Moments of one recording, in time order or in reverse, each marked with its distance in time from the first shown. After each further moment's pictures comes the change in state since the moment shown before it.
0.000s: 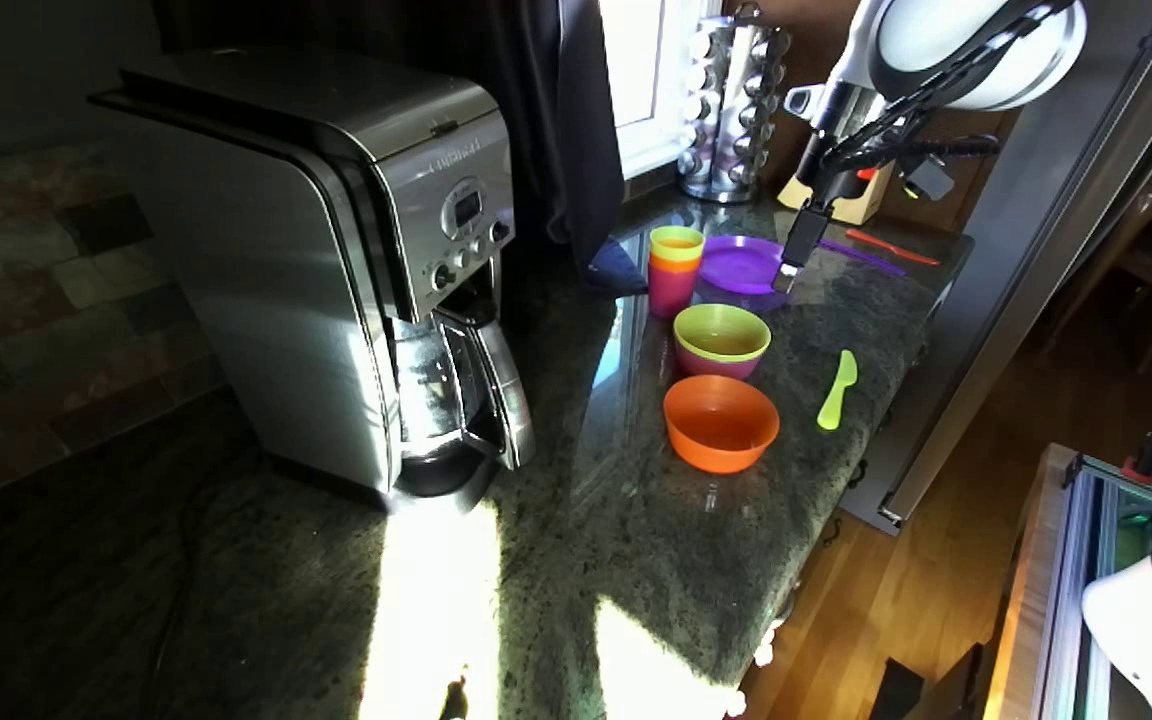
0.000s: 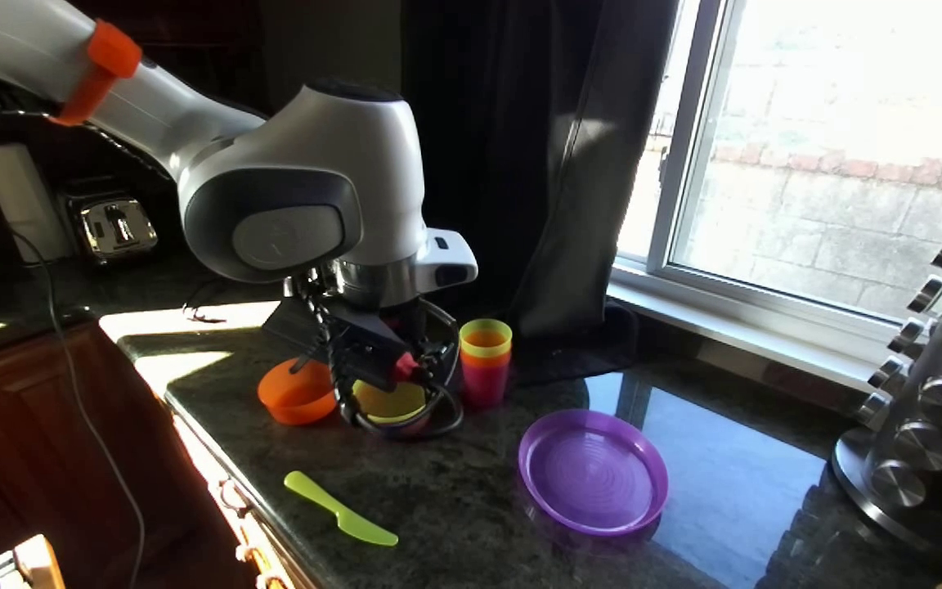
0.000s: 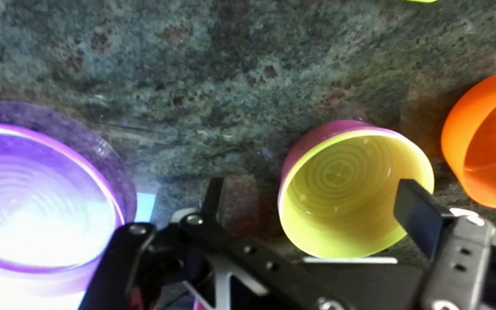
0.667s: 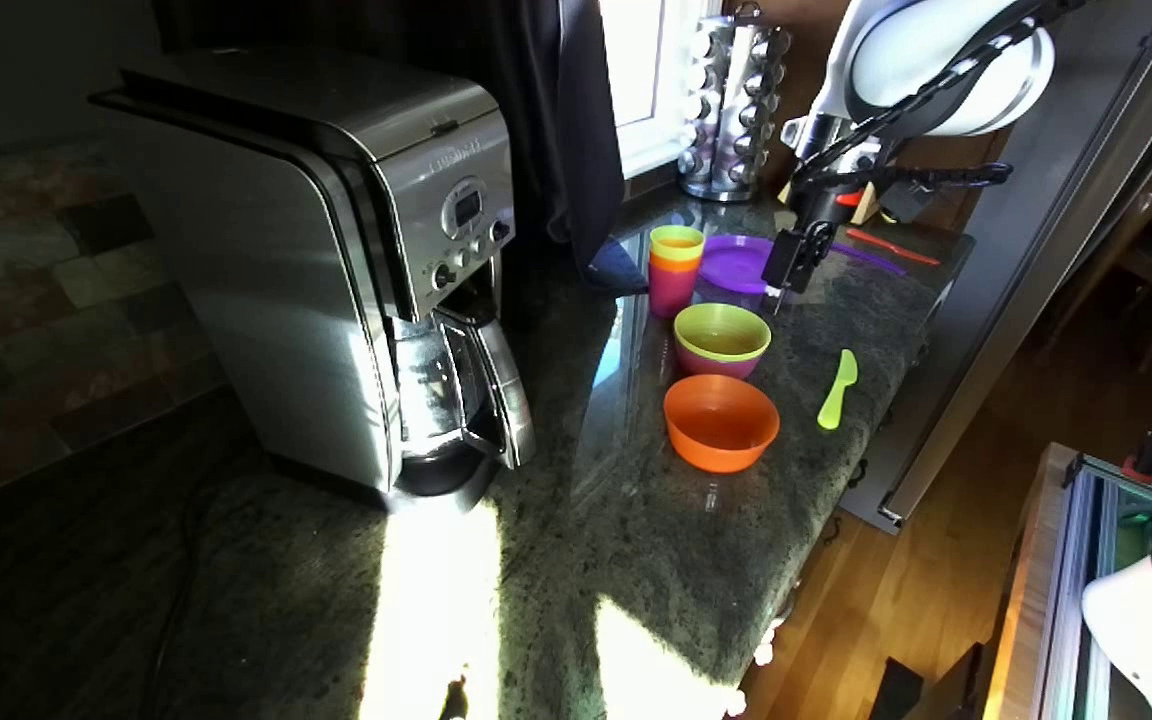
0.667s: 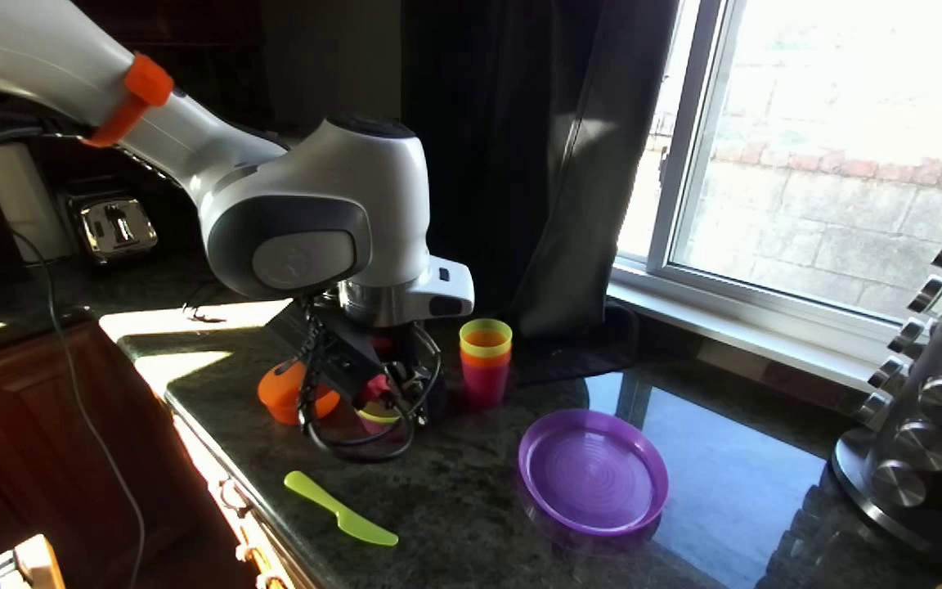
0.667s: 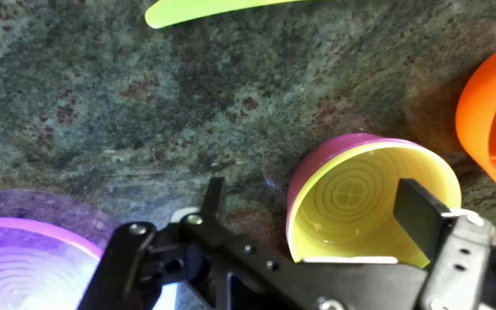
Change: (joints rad) arm 0.004 0.073 0.017 0.010 0.005 0.000 0.219
